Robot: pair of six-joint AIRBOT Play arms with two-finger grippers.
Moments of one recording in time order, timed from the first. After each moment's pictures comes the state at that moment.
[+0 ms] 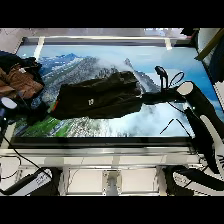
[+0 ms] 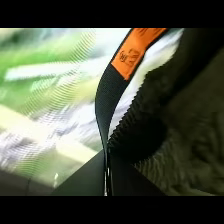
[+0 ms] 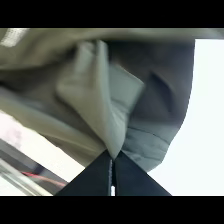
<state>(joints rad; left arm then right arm) 0.36 -1.14 0.78 1.23 -1.05 -1.75 0.10 -1.25 1.04 -0.98 1.02 1.22</state>
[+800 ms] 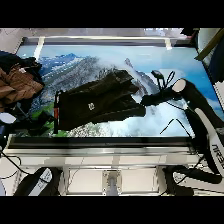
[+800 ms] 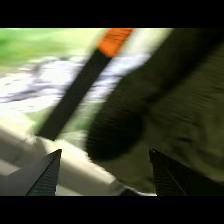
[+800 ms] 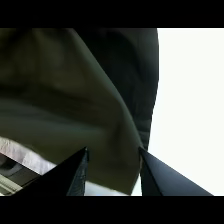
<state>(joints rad) 0.39 -0.90 0.60 1.10 -1.04 -1.75 0.09 -1.32 1.12 -1.12 1.08 1.25</state>
